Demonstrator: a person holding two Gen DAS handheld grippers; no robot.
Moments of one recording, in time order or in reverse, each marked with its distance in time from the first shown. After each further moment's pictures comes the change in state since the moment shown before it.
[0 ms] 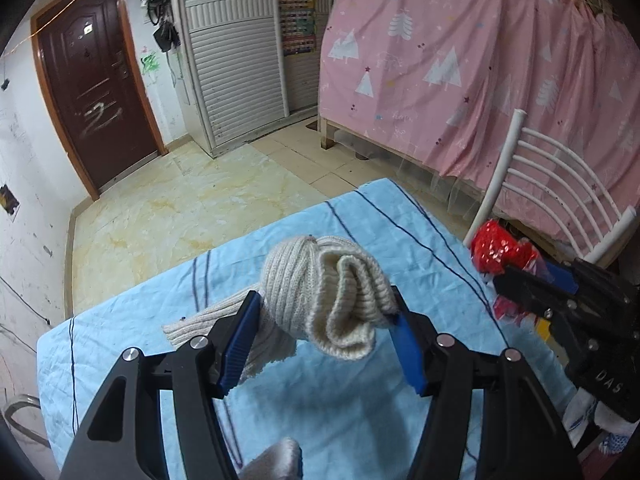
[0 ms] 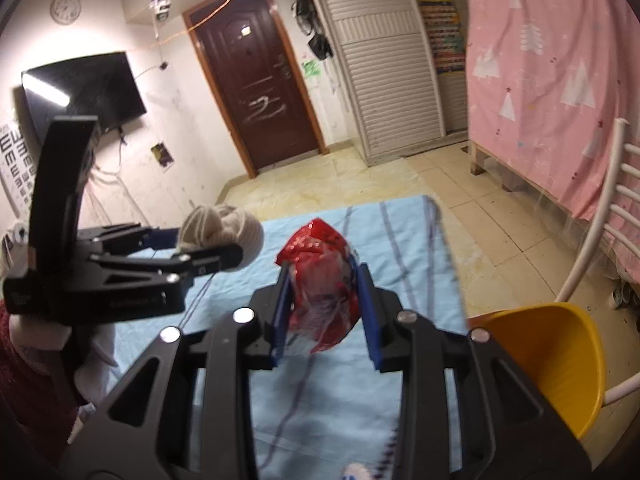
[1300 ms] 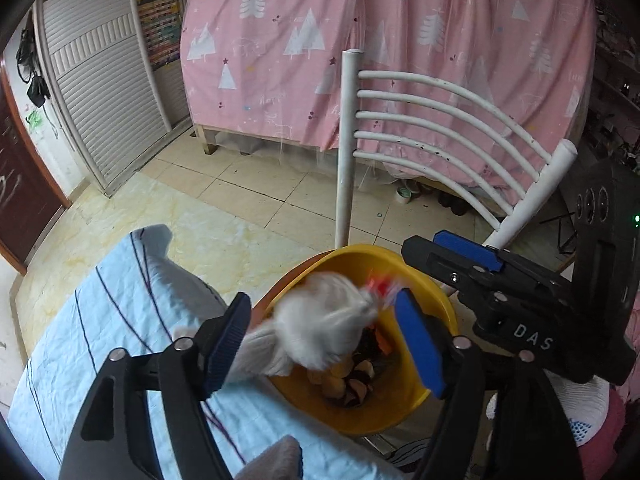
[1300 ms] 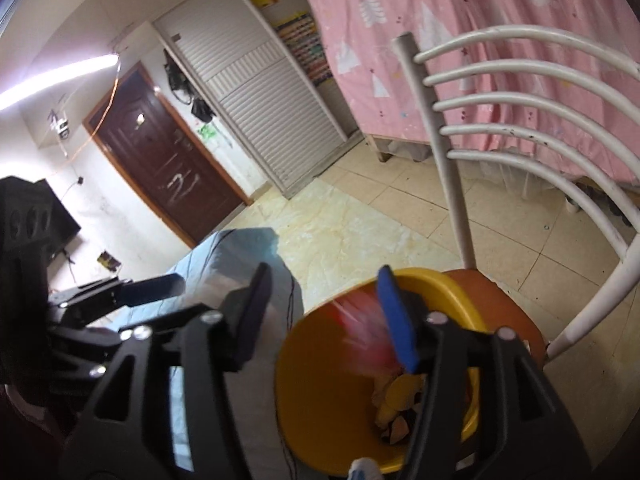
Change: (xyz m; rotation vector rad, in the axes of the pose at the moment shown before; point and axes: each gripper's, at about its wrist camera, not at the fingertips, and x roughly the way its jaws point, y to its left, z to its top) left arm 0.063 -0.242 0.039 0.282 0.059 -0.259; right arm -0.054 -0.206 -0.047 0.411 -0.128 -0.163
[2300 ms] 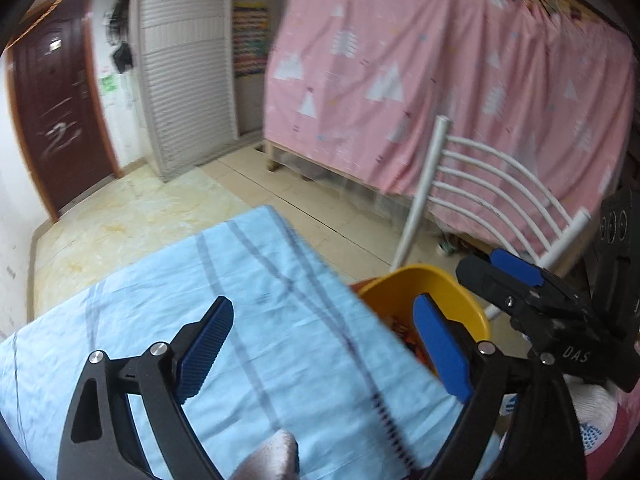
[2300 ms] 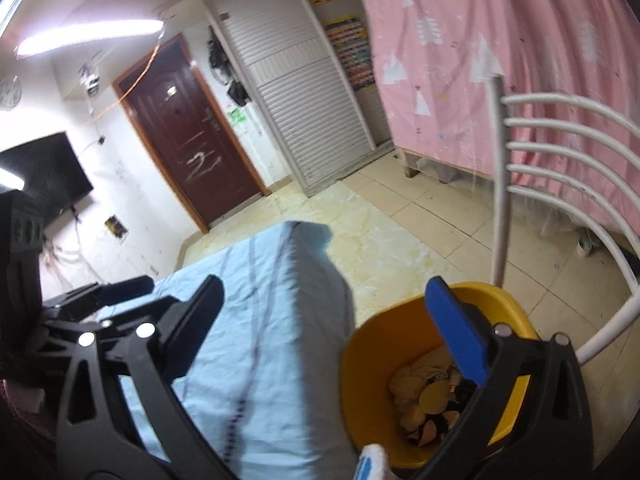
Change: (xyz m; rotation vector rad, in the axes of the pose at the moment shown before) left arm -0.101 0.103 -0.070 -0.253 -0.171 0.131; right arm -0.008 0.116 -0.013 -0.216 0.011 0.048
